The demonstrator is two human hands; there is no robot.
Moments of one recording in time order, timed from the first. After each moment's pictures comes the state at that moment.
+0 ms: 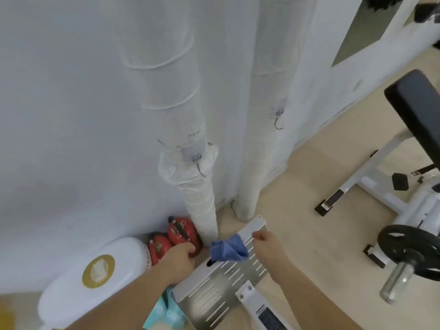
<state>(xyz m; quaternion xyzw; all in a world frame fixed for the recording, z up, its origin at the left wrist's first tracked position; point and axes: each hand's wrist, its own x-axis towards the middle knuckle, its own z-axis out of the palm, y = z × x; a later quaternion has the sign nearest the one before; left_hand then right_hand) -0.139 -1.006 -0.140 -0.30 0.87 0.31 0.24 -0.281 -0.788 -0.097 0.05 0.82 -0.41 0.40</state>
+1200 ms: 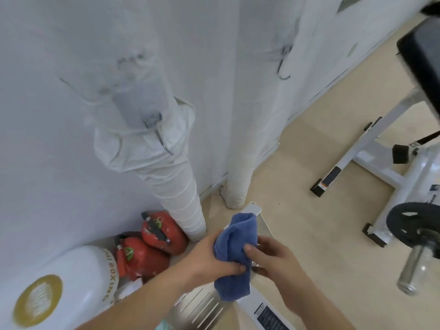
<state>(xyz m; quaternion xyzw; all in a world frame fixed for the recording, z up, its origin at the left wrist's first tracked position) -0.227 -0.948 -0.216 -0.19 0.71 0.64 0.21 -0.291 -0.761 -0.204 0.10 0.71 -0.56 0.42</state>
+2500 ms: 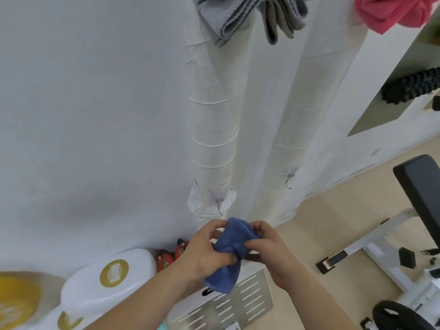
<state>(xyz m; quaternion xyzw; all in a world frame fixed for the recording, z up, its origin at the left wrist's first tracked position) -0.162 -0.947 0.114 -0.29 0.72 0.63 -0.03 -0.291 -0.810 0.124 -0.09 0.67 -0.58 0.46</state>
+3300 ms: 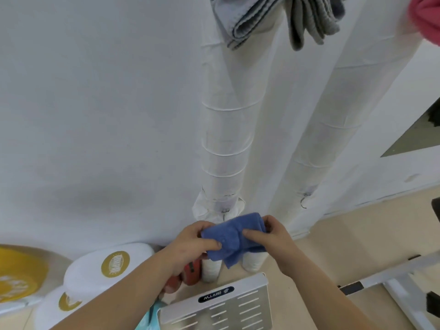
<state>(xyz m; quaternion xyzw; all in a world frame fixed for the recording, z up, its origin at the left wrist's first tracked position) -0.186 -0.995 0.081 -0.40 0.64 0.66 -0.05 -0.376 -0.847 0.086 -0.21 0.73 -0.50 0.41</state>
